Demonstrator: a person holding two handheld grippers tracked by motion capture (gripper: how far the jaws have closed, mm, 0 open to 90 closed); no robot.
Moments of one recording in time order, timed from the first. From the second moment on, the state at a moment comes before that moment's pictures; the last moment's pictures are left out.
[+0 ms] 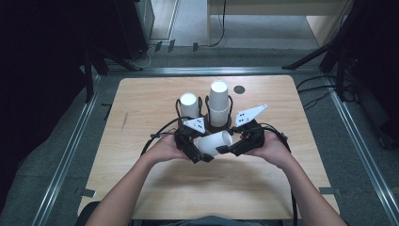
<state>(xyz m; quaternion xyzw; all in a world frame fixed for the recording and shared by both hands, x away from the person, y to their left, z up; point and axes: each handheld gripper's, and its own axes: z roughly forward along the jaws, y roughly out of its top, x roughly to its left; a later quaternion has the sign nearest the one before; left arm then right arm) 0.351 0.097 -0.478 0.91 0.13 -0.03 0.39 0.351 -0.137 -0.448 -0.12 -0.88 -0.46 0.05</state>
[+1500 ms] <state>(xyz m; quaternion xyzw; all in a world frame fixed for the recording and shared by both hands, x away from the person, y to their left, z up) 0.355 0.120 -0.451 0.93 0.13 -0.02 0.34 0.349 -0.128 -0.461 -0.11 -0.90 -0.42 0.03</state>
